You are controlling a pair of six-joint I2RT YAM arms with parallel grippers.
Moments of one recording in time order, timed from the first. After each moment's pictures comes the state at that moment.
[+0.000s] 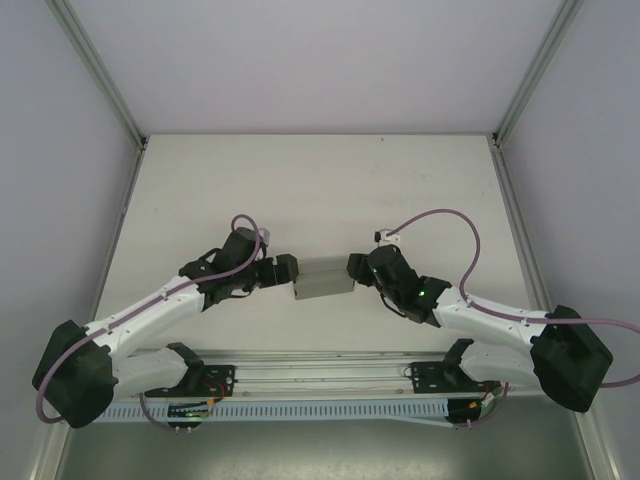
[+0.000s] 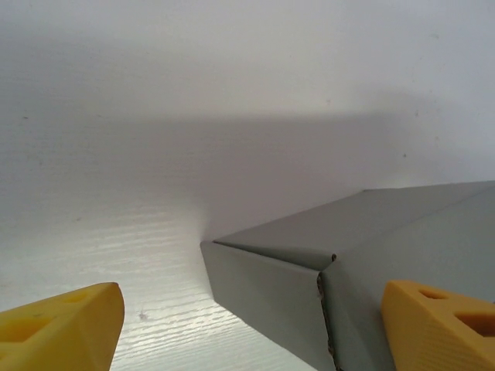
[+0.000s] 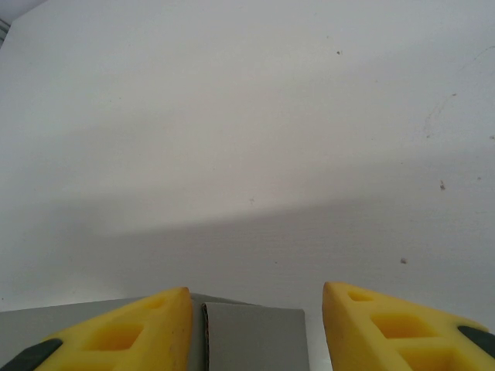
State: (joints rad) left arm -0.65 1.14 0.64 -0.35 0.14 -0.80; right arm 0.88 1.14 0.50 -0.02 0.29 0.78
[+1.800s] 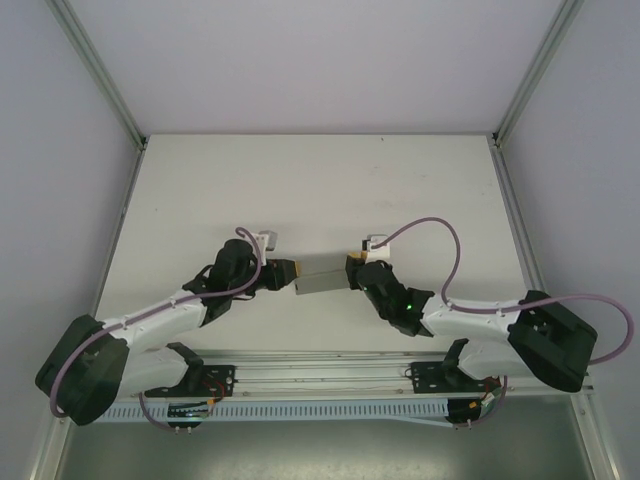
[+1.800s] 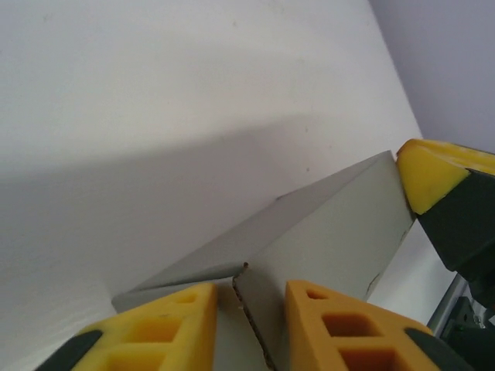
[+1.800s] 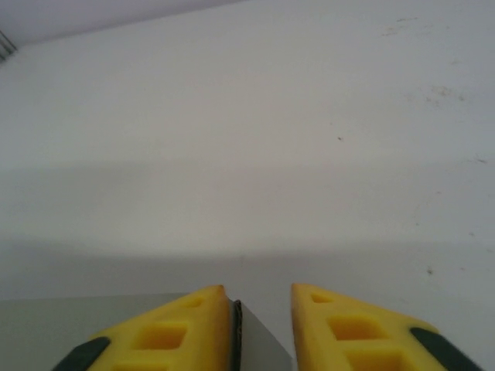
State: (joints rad) left arm -0.62 1.16 0.43 0.16 0.32 -0.68; right arm 1.01 1.24 0.42 0.28 0.57 0.57
